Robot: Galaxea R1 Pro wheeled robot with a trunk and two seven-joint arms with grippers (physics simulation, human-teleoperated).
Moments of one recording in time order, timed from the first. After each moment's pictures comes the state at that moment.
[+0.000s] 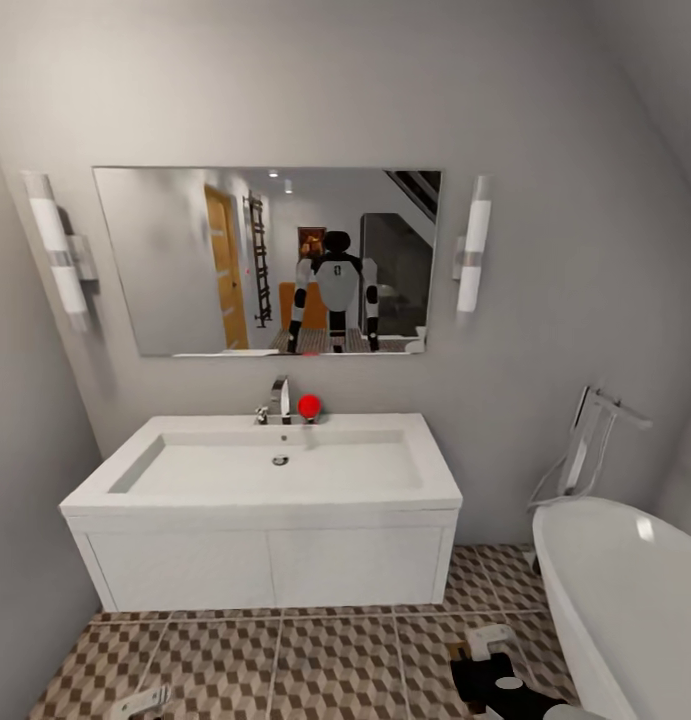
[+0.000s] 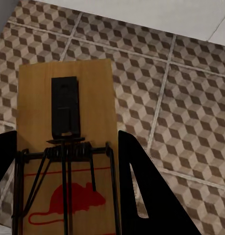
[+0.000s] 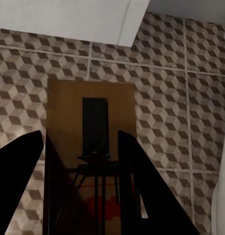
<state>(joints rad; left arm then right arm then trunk) -0.46 0.14 -0.37 0.07 0.67 -0.33 -0.06 -0.62 -0.01 -0.10 0.07 0.26 -0.16 -0.08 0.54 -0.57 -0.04</state>
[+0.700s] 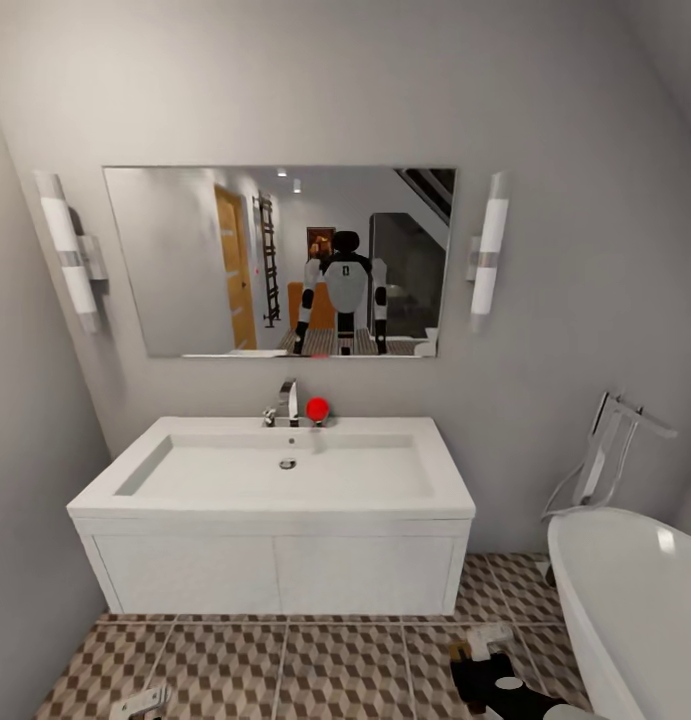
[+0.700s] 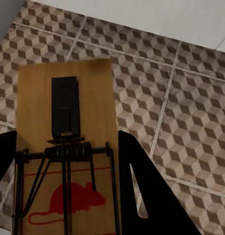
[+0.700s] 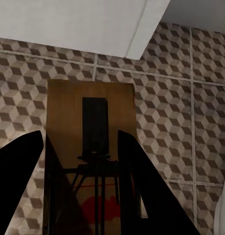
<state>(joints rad) -0.46 0.14 -0.37 0.07 0.67 -0.33 -0.06 -0.62 -0.01 -0.10 0.07 0.26 -0.16 -0.08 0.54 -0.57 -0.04</state>
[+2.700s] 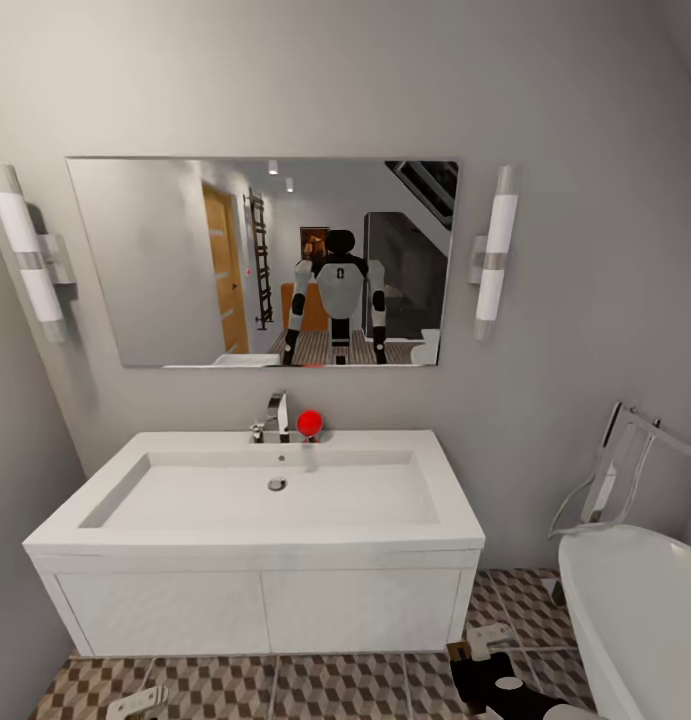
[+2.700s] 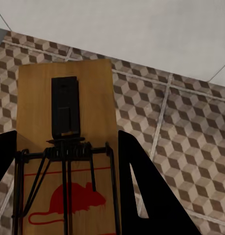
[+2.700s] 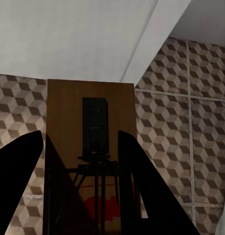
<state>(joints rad) -0.46 0.15 -0.37 0.07 0.66 -0.33 -0.06 -0.62 -0.01 -0.10 0.07 0.26 -0.16 -0.08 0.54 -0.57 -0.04</state>
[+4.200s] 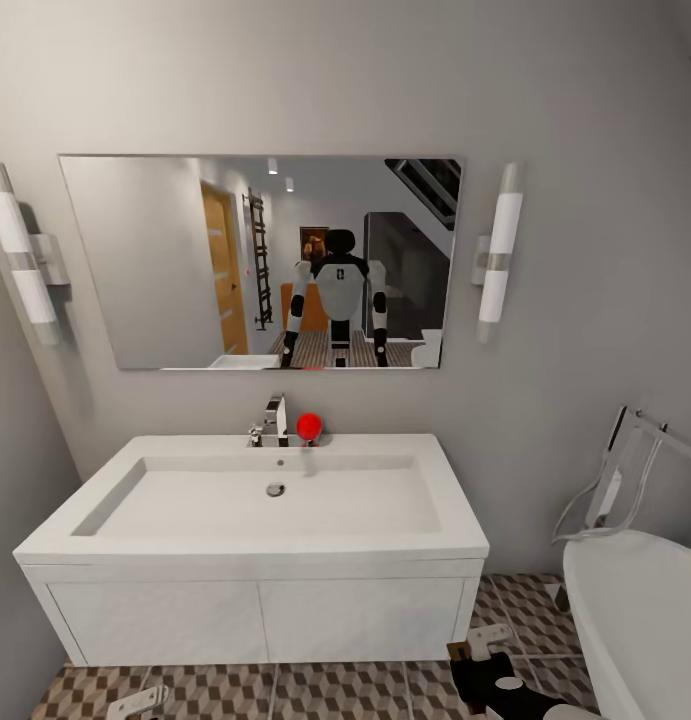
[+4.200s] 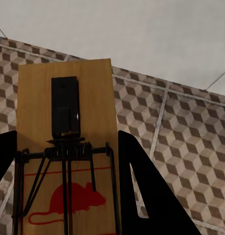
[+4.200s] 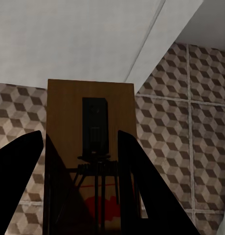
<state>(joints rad) -0.46 0.15 -0.37 0.07 0.66 -0.33 -0.06 -0.62 -0.01 -0.10 0.07 0.26 -0.16 -0.08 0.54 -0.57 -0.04</state>
